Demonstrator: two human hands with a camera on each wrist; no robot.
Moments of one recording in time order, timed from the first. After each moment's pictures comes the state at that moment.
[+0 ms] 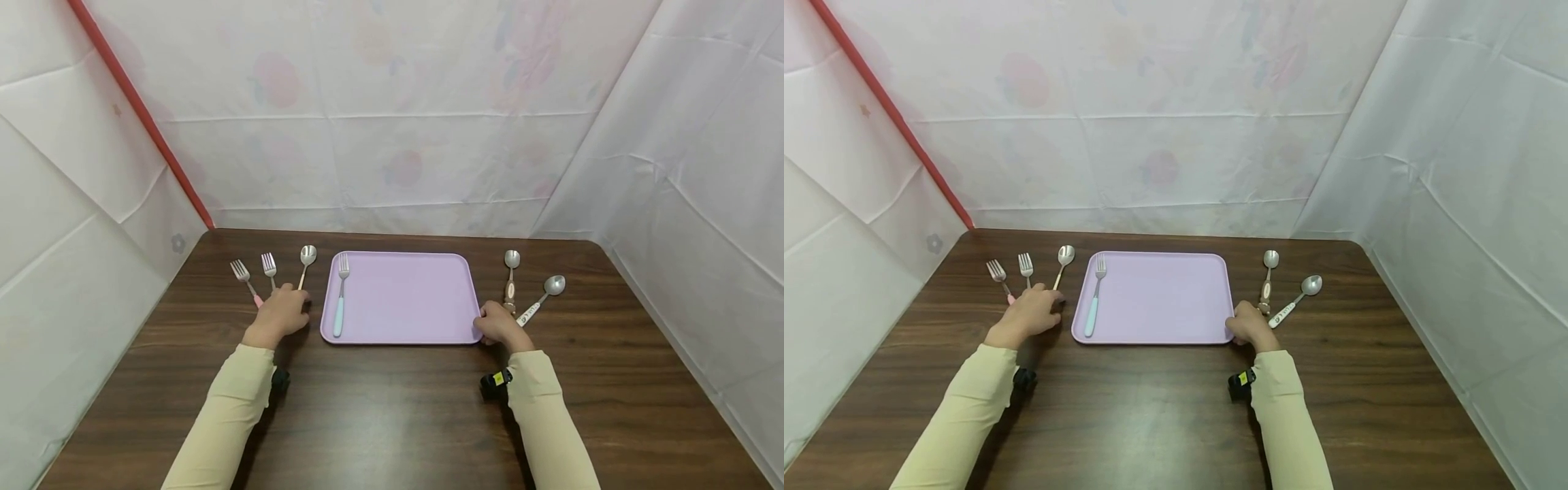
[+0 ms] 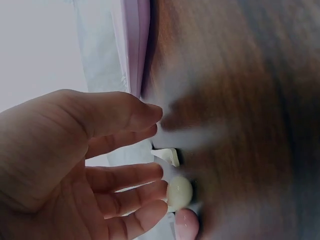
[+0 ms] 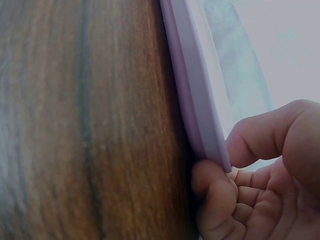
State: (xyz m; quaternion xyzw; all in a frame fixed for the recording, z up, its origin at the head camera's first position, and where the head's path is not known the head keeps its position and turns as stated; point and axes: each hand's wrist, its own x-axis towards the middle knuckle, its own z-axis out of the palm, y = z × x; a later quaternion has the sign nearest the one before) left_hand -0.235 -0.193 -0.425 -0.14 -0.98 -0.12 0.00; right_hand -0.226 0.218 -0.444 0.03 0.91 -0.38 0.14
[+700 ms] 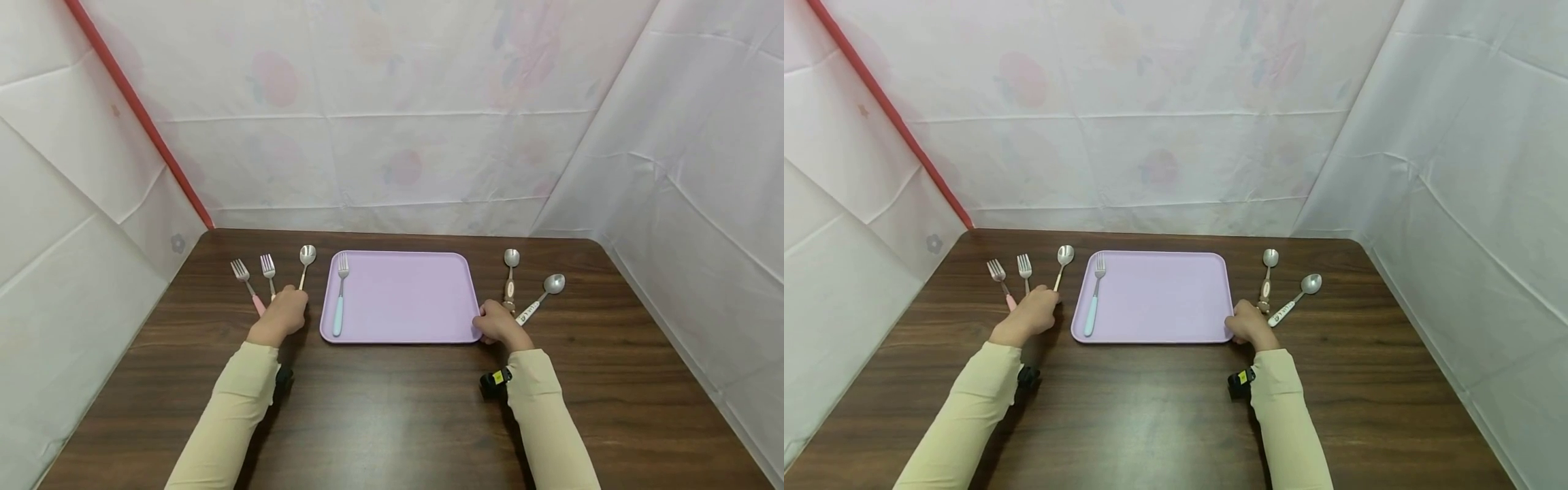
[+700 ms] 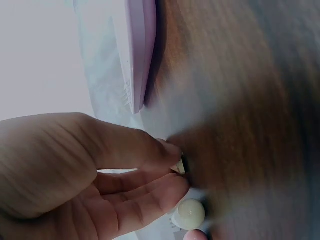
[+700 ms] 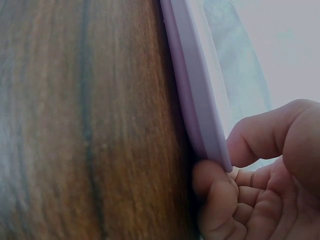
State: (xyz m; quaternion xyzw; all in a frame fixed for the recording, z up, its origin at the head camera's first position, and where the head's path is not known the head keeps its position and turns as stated) left_hand -0.237 -0.187 -0.425 -0.17 -0.98 -0.11 0.00; right_hand -0.228 0.219 -0.445 0.03 0.92 -0.37 0.13
